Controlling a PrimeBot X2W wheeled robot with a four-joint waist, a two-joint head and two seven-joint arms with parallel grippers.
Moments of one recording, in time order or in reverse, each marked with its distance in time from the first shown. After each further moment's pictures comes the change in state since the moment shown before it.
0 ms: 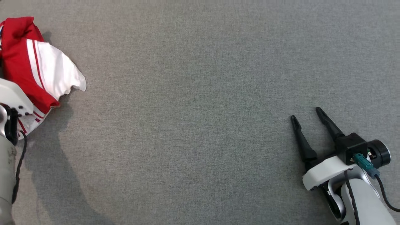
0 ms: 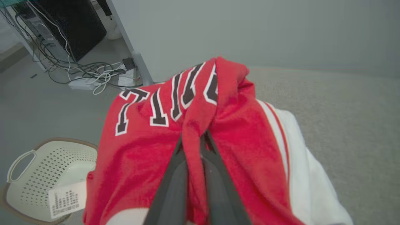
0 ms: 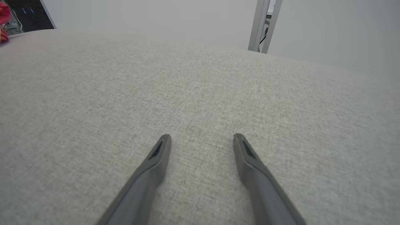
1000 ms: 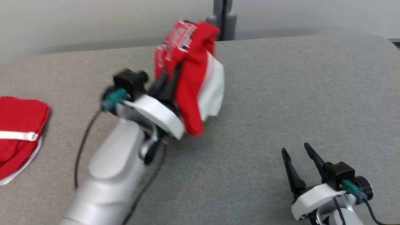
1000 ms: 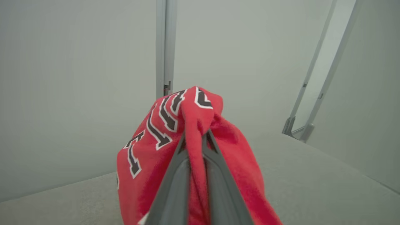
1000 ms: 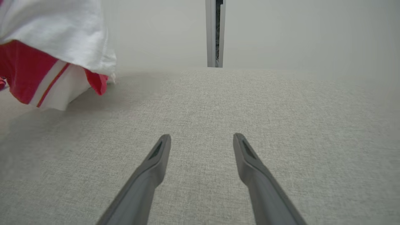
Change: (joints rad) left arm 0.203 -0.293 -0.585 -0.554 -0.324 -0.069 -0.053; right arm 0.124 0.083 -0.016 0.046 0.065 -0.001 0.004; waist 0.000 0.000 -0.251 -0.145
